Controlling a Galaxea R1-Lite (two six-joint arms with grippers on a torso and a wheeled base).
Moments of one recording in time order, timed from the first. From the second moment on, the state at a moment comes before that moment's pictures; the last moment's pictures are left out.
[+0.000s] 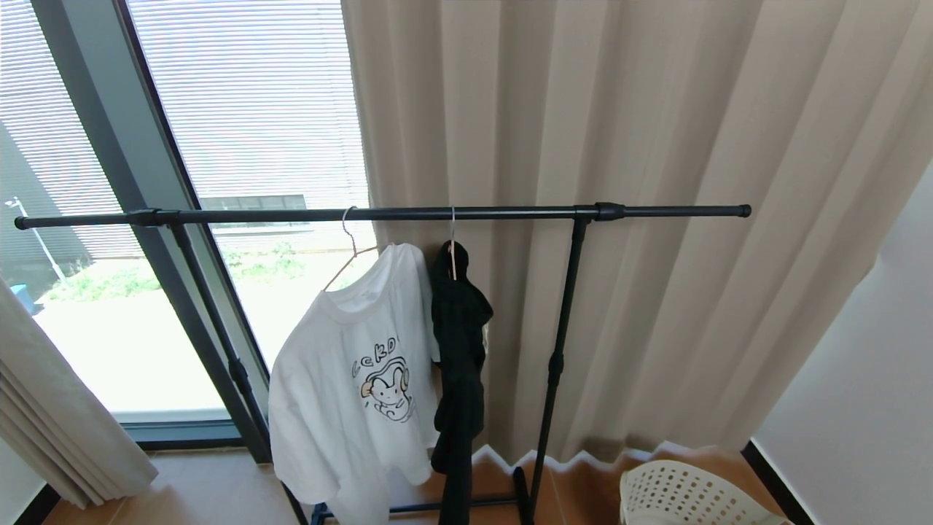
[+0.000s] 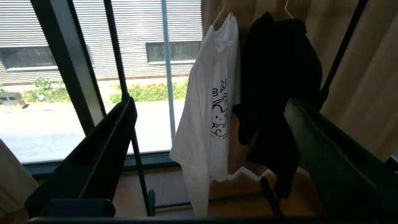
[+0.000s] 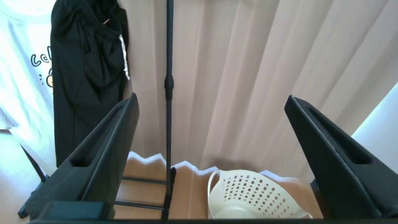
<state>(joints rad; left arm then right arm) 0.00 0.00 0.00 -0.05 -0.06 0.00 0.00 0.00 -0.01 0.03 0.11 -0.04</state>
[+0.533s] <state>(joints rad) 0.00 0.00 0.00 -0.05 -0.06 0.00 0.00 0.00 -0.01 0.03 0.11 -0.05</state>
